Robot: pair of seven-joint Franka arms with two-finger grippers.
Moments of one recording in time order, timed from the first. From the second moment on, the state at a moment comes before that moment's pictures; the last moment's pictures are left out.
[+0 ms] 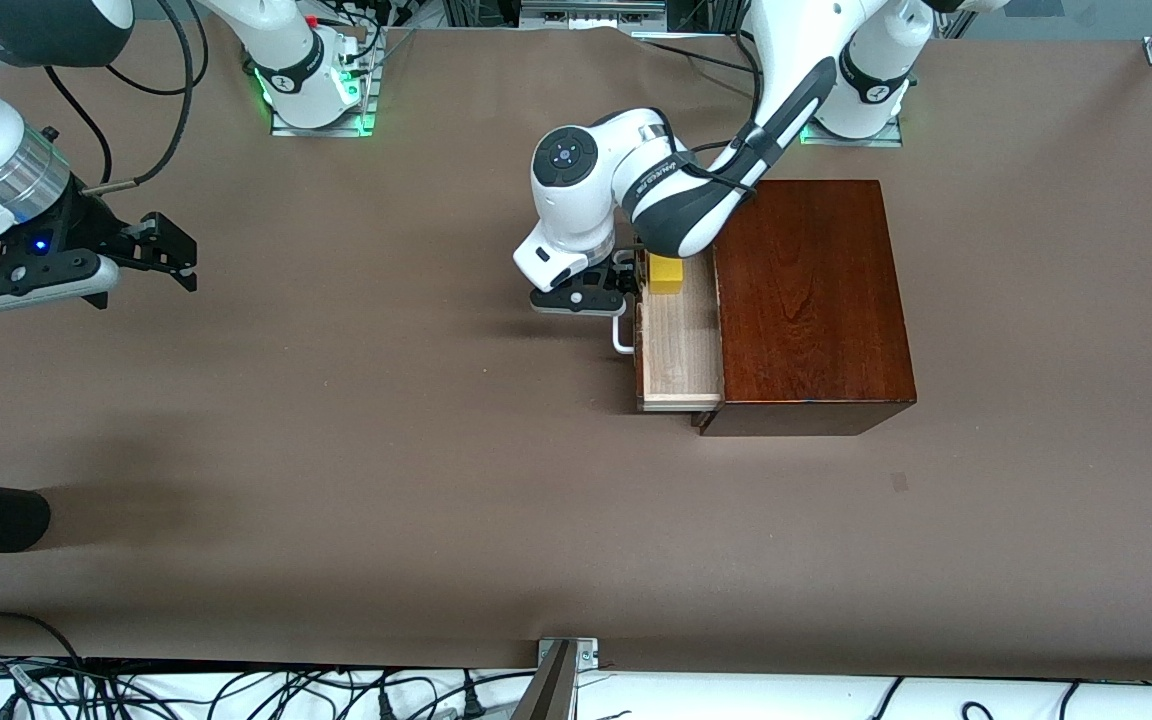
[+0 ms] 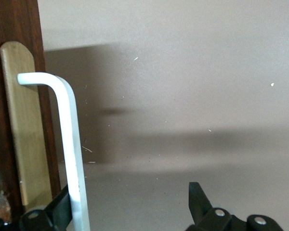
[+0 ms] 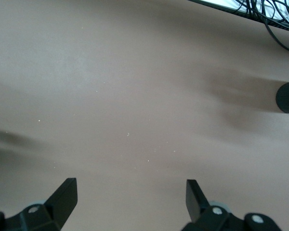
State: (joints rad) left arm -0.49 0.64 -0.42 -1.55 0.32 2.07 -0.96; right arm 0.21 0.03 -0.08 -1.67 -0.02 1.81 -0.11
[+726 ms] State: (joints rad) left arm -0.45 0.45 -0.43 -1.45 0.32 1.73 -0.89; right arm 0.23 0.05 -0.06 -1.66 -0.02 1.82 -0.10
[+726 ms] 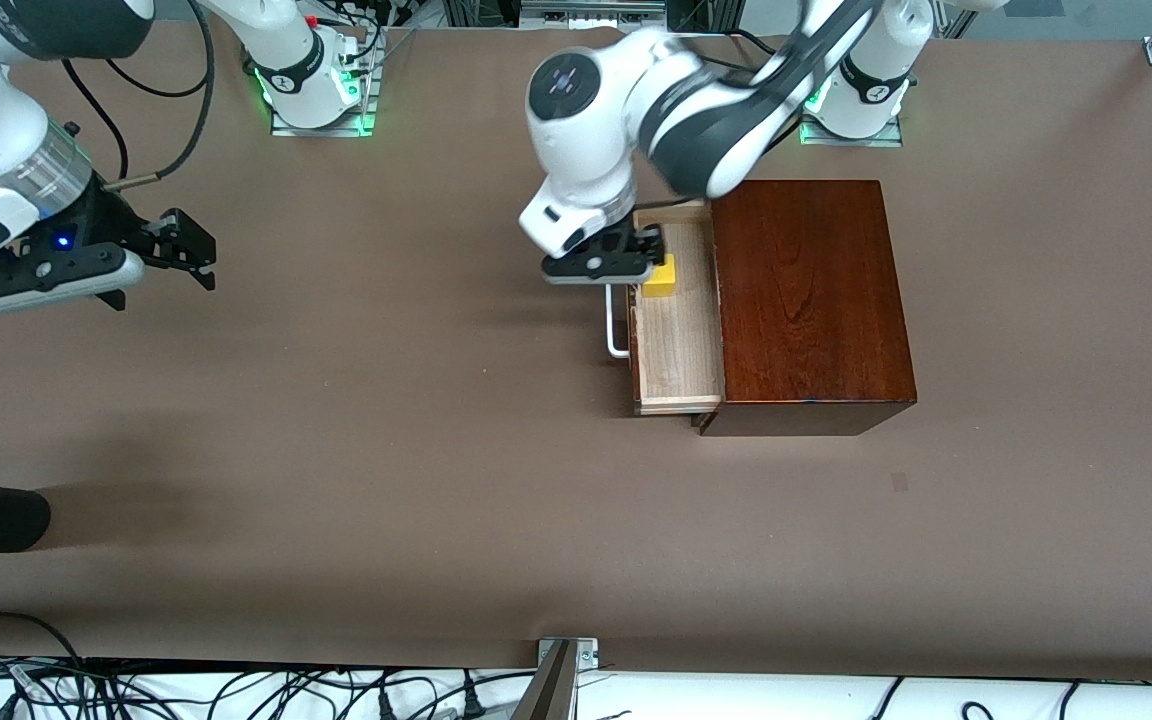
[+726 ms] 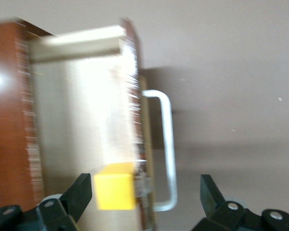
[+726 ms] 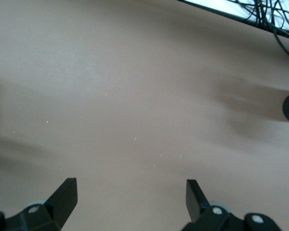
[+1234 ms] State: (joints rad) left arm -0.12 0.27 -0.42 -1.45 0.21 1.60 -0.51; right arm 0.31 0.13 0.00 -1.65 0.03 1.82 -0.14
